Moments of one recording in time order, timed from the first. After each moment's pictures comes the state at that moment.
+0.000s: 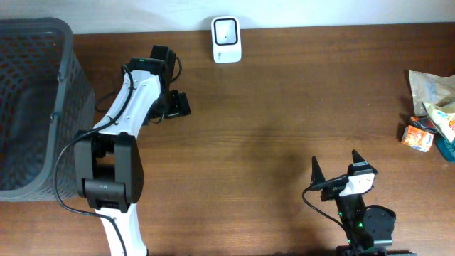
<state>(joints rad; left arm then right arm) -0.17 2.12 1.74 -1.14 -0.09 -0.42 0.00 0.02 0.02 -0.07 -0.13 -0.01</state>
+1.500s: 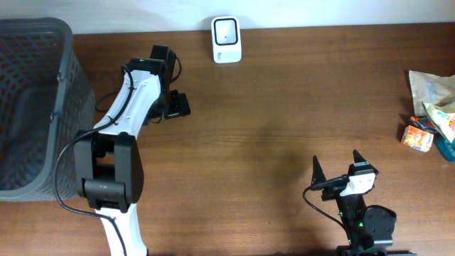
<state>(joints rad) -0.17 2.12 1.74 -1.14 -0.09 -0.42 -0.01 0.02 0.02 -0.07 -0.13 -0.01</state>
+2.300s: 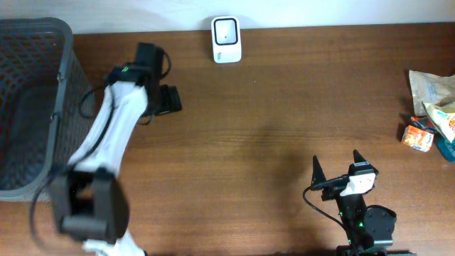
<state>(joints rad) -0.15 1.84 1.55 -0.97 -0.15 -0.36 -0.01 0.02 0.02 -0.07 -0.13 -0.01</state>
